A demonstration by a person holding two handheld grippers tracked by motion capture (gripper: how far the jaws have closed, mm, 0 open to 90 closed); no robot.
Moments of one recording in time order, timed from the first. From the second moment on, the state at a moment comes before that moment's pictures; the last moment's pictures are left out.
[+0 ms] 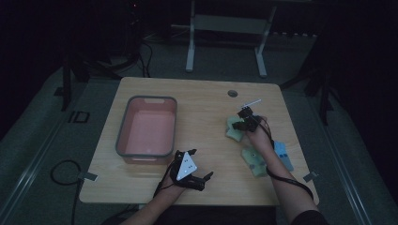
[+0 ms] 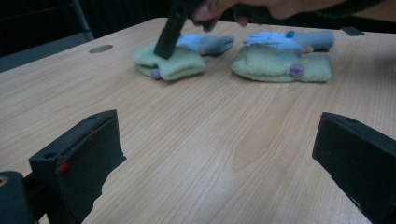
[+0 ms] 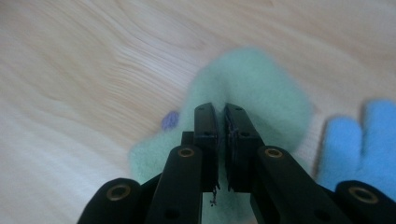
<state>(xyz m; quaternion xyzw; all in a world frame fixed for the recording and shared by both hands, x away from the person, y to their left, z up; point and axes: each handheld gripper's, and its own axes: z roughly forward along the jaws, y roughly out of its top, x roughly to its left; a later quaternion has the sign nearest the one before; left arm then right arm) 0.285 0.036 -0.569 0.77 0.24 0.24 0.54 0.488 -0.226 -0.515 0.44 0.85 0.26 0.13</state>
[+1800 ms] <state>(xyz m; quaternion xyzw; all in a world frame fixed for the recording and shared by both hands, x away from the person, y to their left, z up) 0.285 0.034 -0.569 0.77 0.24 0.24 0.54 0.390 -0.228 -0.499 0.34 0.88 0.30 0.14</state>
